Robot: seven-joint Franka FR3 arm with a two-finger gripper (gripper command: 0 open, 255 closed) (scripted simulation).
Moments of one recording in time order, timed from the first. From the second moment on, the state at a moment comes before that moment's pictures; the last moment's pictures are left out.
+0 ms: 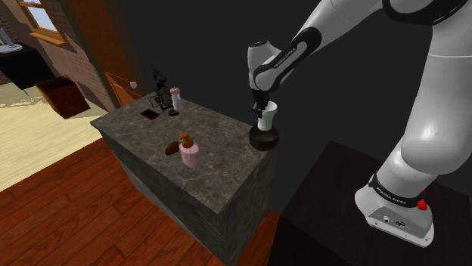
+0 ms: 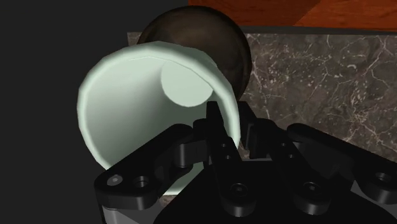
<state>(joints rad) -0.14 0.27 0.04 -2.15 -0.22 2.41 0.00</state>
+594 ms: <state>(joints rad) -0.14 0.33 0.03 -2.16 -0.24 2.48 0.01</state>
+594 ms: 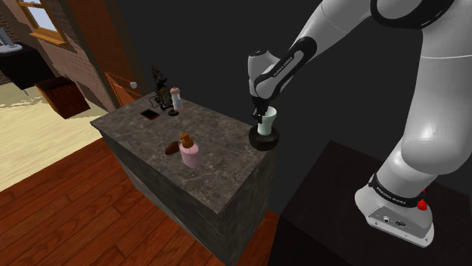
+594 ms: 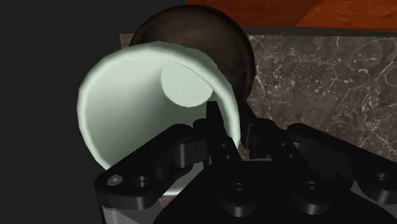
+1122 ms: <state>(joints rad) -0.14 0.33 0.03 -2.16 -0.24 2.48 0.01</state>
